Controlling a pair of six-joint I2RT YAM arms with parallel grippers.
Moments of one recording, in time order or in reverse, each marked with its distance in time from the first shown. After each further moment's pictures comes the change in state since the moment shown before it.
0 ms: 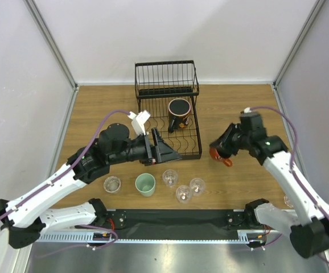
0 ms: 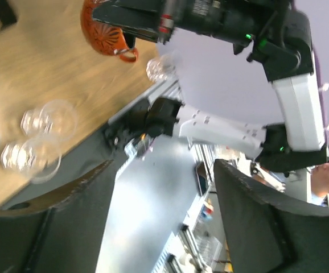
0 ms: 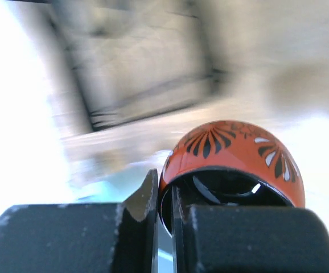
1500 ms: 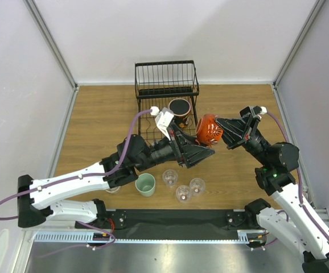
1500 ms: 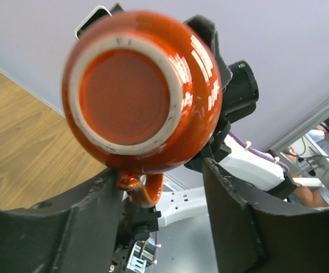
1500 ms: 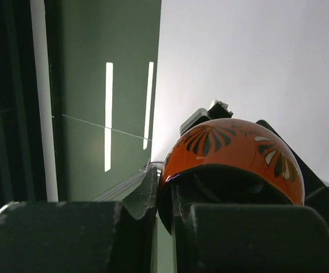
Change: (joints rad) left arm -0.291 0.195 -0.041 0.797 -0.244 0.362; right arm 0.092 -0.382 -0.264 1.342 -0.288 1.174
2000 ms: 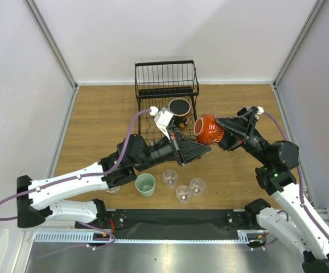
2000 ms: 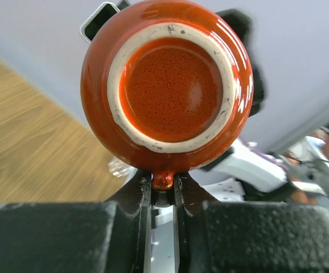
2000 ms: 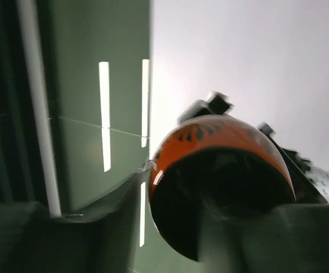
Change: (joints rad) left arm 0.005 0.002 0.005 -0.019 -0.010 -0.026; right arm 0.004 0.008 0.011 -0.005 -0.032 0.027
